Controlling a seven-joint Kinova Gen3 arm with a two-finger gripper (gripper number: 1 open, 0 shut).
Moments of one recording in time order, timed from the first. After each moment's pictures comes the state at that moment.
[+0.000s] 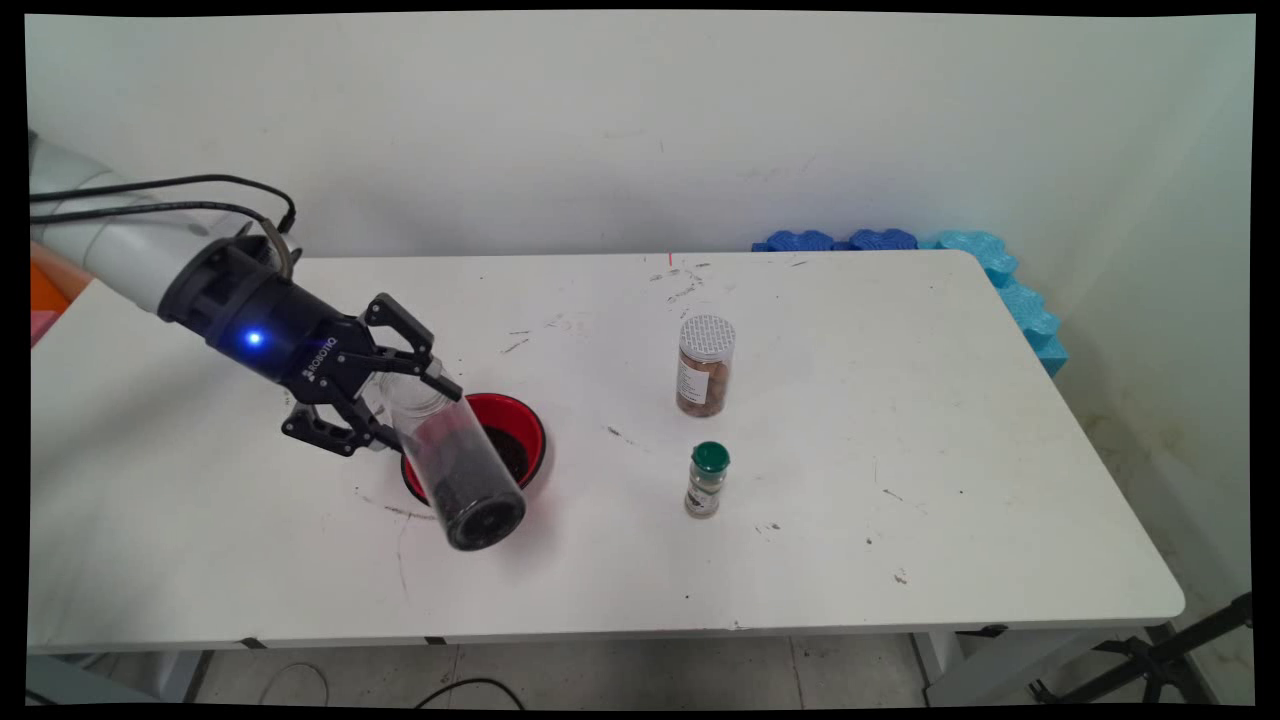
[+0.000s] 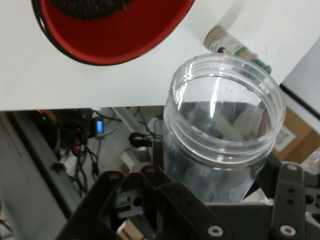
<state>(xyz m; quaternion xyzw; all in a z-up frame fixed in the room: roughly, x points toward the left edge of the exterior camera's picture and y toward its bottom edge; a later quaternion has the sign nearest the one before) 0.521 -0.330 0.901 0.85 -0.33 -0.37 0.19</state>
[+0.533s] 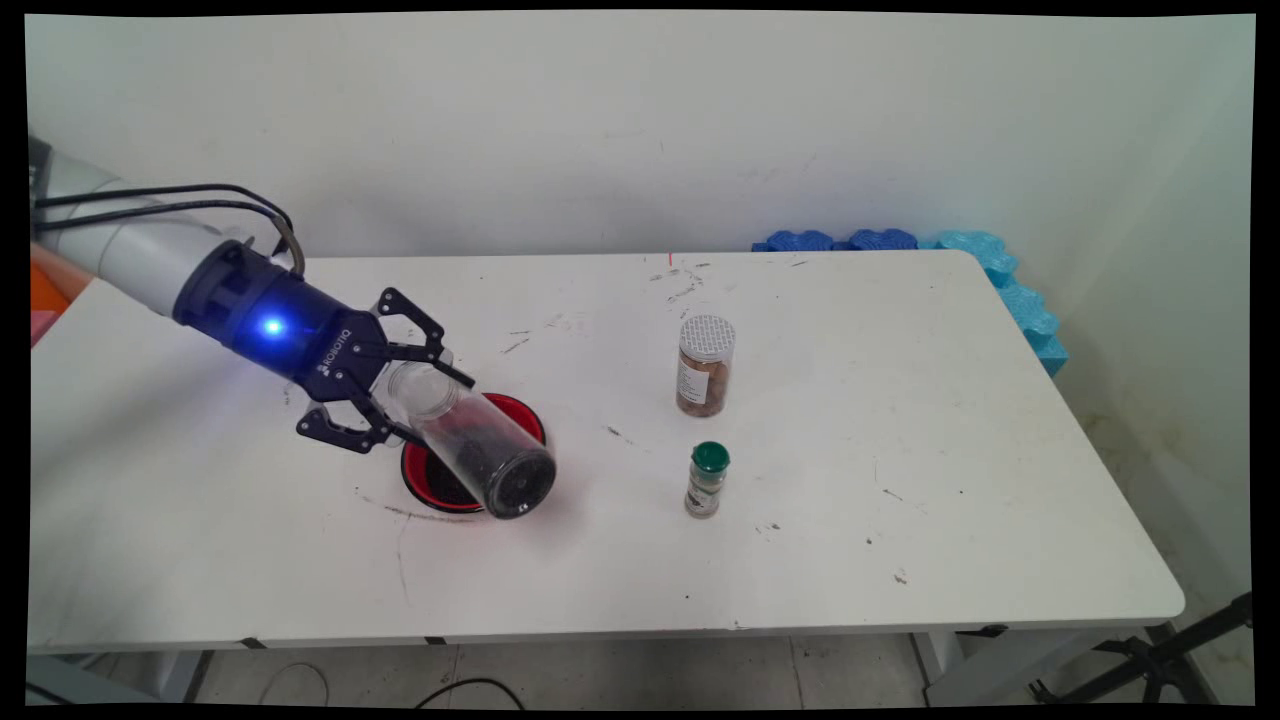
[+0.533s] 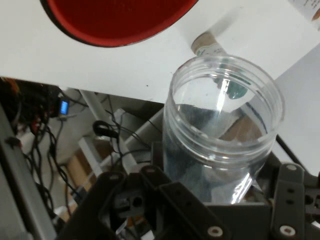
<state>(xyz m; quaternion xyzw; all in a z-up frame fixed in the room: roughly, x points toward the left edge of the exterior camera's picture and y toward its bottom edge) 0.521 -0.332 0.892 0.87 -0.22 -0.41 0.17</state>
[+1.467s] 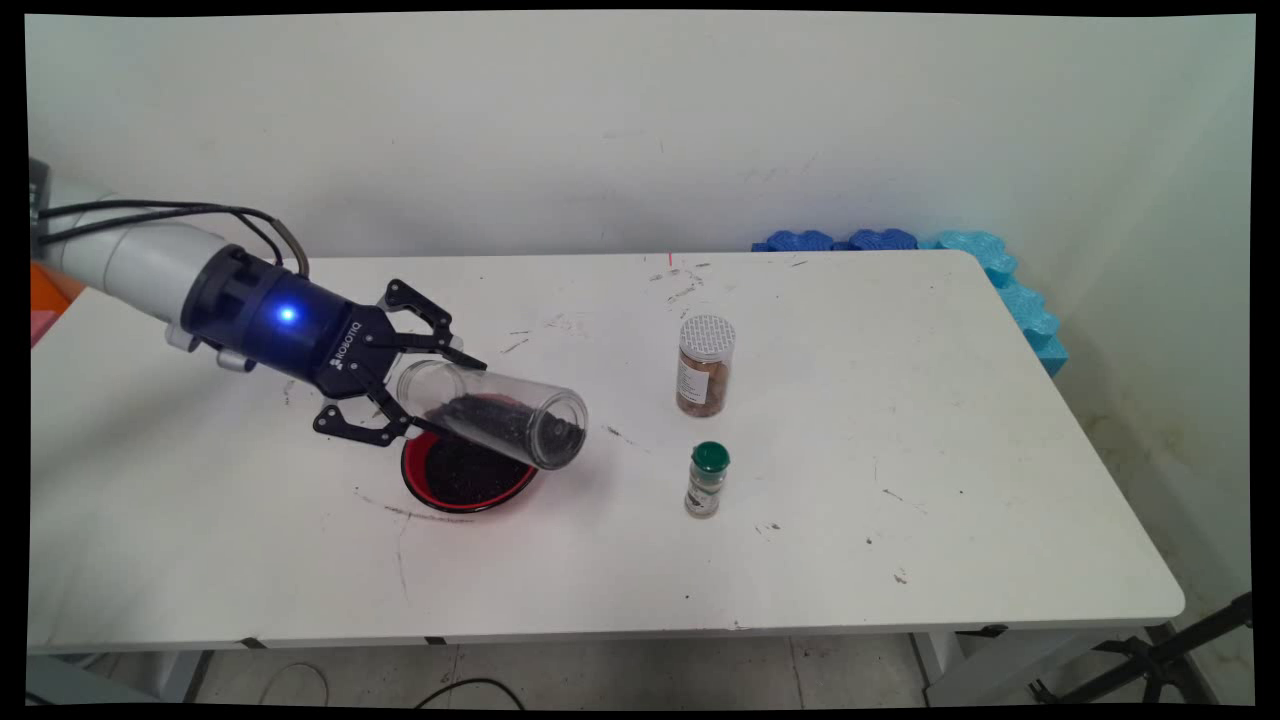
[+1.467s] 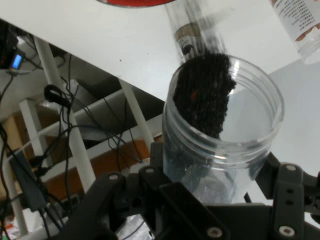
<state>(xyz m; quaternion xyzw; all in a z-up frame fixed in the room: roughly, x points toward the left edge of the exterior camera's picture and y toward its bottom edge) 0.518 -0.325 0.885 0.87 -0.09 -0.46 0.15</state>
